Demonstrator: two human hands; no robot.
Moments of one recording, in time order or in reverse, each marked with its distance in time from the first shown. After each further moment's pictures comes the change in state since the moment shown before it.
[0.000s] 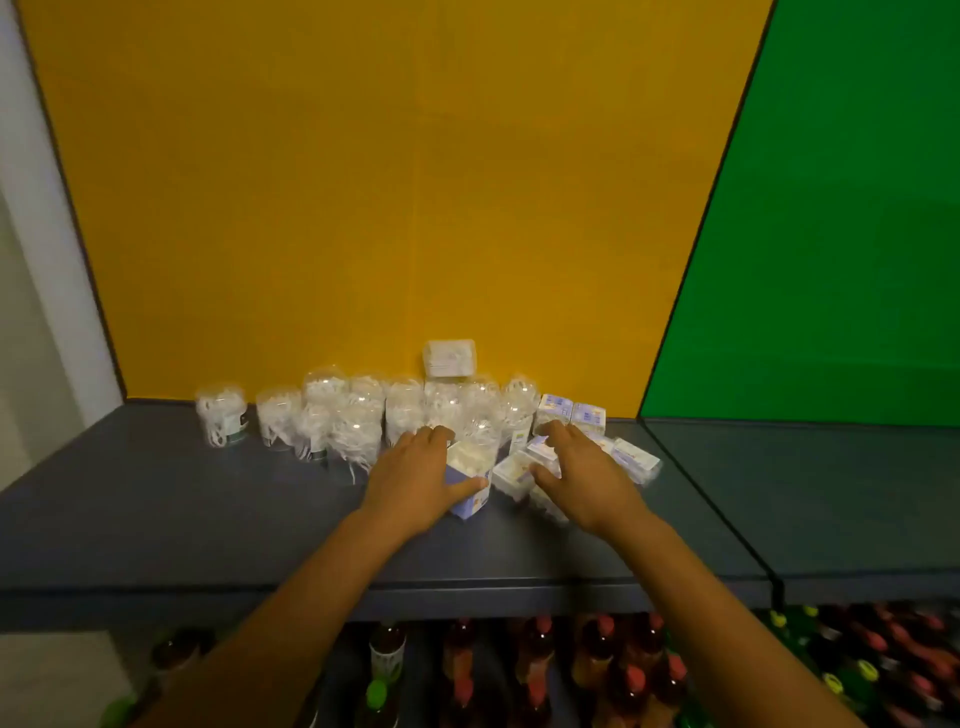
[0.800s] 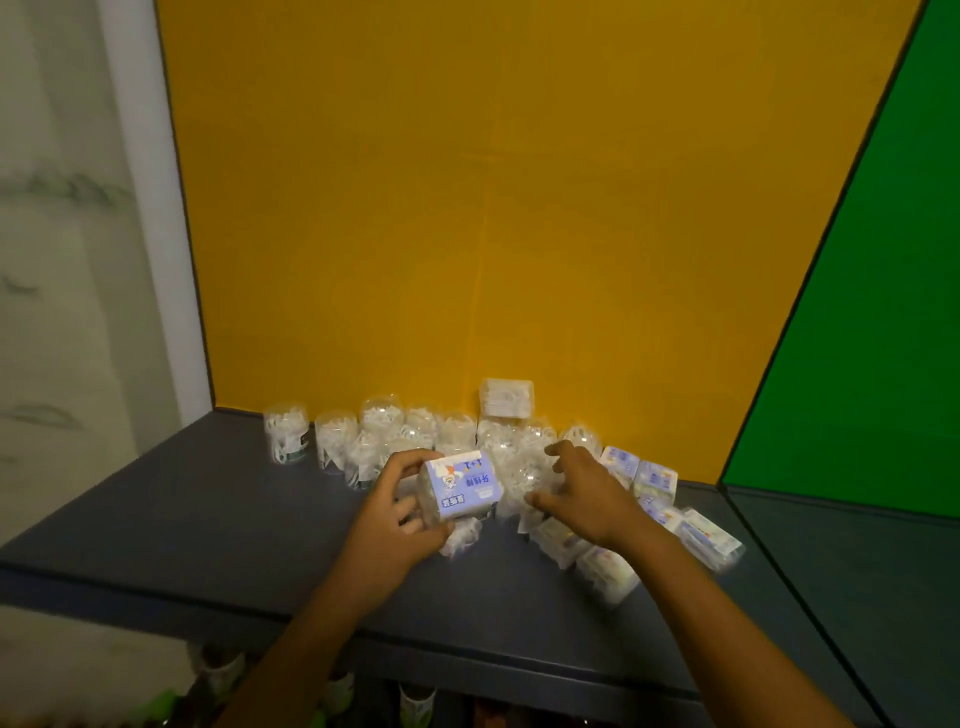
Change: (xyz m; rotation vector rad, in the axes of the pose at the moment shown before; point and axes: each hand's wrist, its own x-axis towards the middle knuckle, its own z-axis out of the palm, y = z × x) left_hand -0.040 -0.022 -0.024 -1.099 0.258 -0.167; right_hand 0.079 -0.012 0.014 0.195 -0.159 -0.093
